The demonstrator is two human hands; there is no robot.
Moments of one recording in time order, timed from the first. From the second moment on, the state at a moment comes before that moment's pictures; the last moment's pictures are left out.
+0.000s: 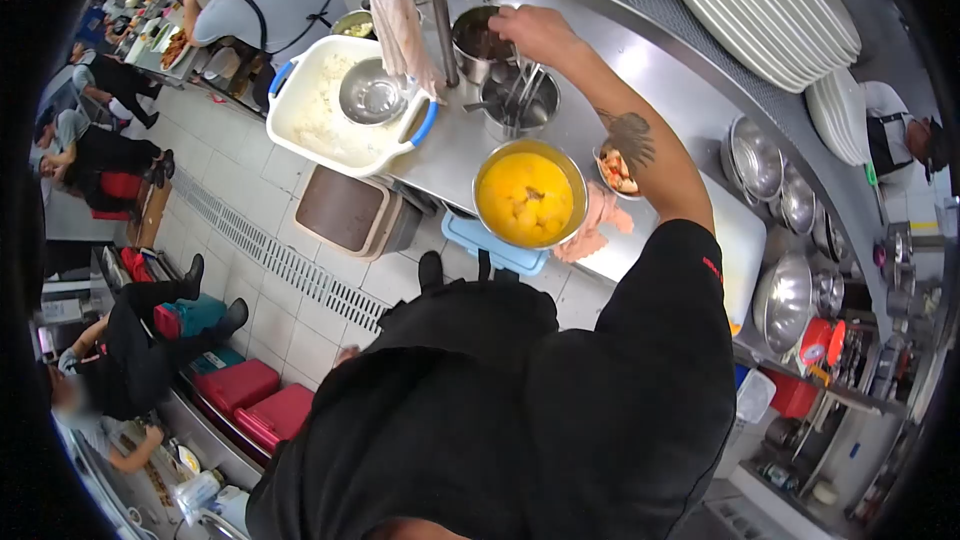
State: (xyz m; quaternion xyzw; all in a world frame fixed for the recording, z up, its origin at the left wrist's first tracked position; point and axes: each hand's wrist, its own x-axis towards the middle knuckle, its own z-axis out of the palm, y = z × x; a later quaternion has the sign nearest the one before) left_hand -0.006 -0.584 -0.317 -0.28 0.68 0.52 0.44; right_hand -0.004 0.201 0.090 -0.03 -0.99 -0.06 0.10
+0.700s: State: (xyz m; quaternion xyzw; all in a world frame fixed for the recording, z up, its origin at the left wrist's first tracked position) left_hand -0.013 -0.082 -0.110 0.34 0.72 0.57 0.18; right_hand 0.143 0.061 0.163 -0.40 -0.92 -0.02 -0.03
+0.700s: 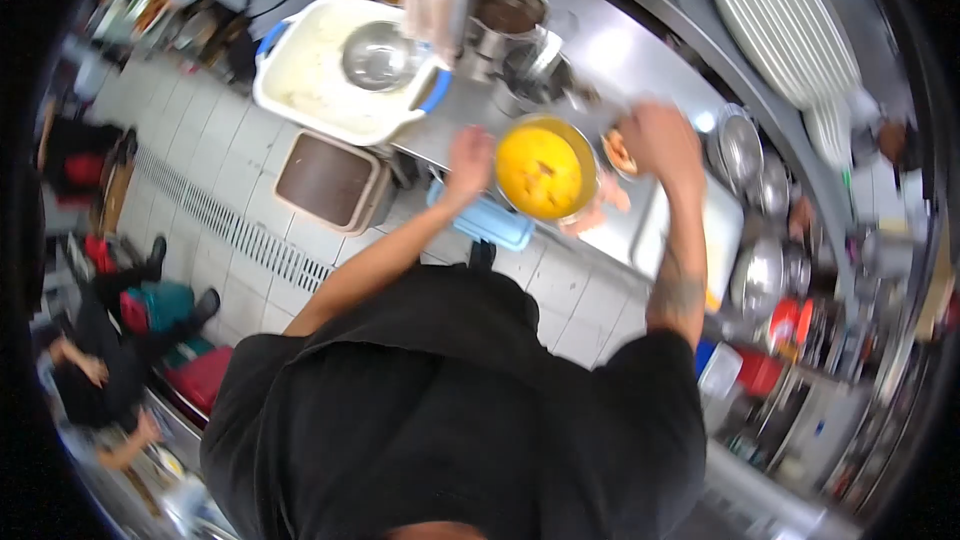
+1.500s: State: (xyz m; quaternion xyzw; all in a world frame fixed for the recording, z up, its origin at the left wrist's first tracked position) left_hand 0.026 -0.054 -0.088 0.18 0.81 0.54 0.12; right_hand 0.180 0.044 0.007 -0.51 -0.76 0.40 -0.05
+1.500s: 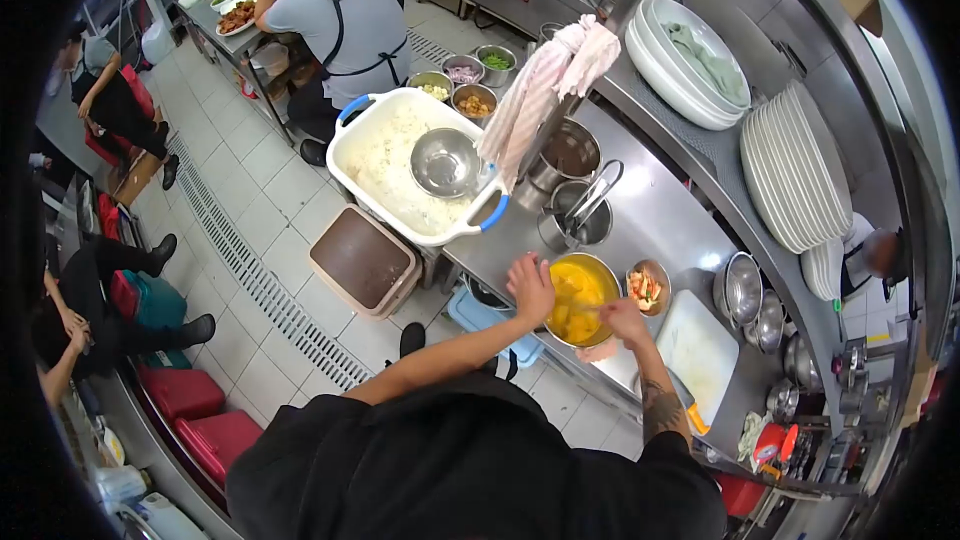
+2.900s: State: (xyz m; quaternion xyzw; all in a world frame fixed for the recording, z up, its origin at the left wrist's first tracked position) left_hand 0.026 -0.053 -0.088 0.16 0.79 0.59 0.09; right_hand 0.185 0.049 -0.015 -0.49 -0.79 0.35 -0.09
